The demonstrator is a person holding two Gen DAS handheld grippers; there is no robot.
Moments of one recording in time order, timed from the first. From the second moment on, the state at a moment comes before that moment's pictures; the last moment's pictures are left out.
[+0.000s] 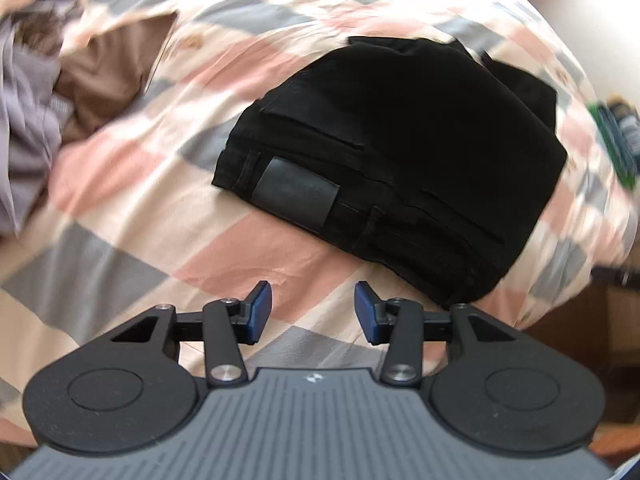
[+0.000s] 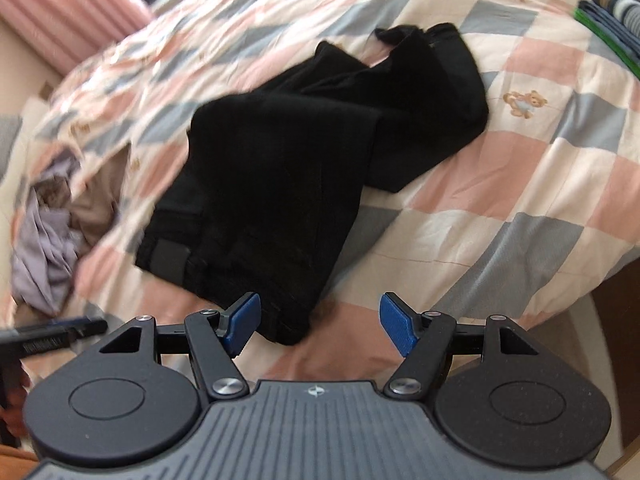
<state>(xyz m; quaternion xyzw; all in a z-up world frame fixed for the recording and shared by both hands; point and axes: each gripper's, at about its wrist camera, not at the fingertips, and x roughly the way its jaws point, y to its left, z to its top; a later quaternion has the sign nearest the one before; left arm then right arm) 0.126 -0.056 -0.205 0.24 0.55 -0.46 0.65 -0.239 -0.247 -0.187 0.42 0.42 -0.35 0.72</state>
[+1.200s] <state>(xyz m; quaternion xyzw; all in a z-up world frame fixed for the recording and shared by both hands) 0.247 -0.111 -0.355 -0.05 0.62 -0.31 0.72 -0.119 -0.091 -0.383 -0.34 0.55 -0.20 0.74</state>
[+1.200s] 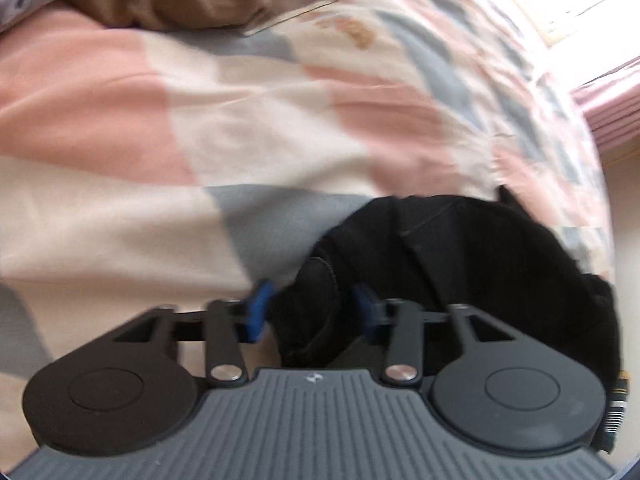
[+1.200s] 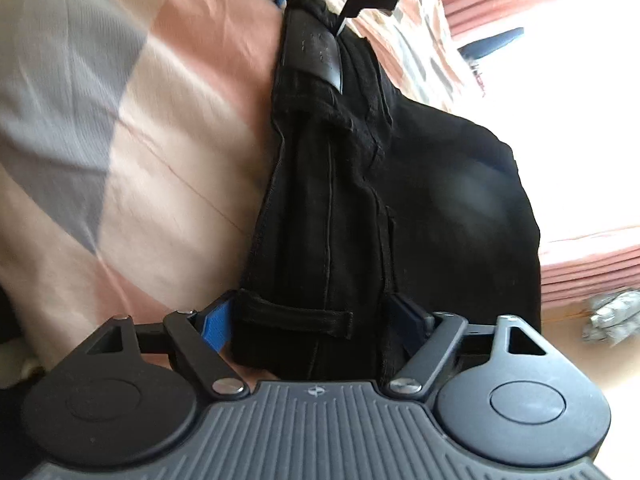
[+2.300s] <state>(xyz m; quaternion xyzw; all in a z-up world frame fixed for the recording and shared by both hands) 0.248 -0.147 -0.109 -0.09 0.50 -0.45 0.73 -0.170 -0.420 -0.102 0.64 0.24 -0.15 0.72</state>
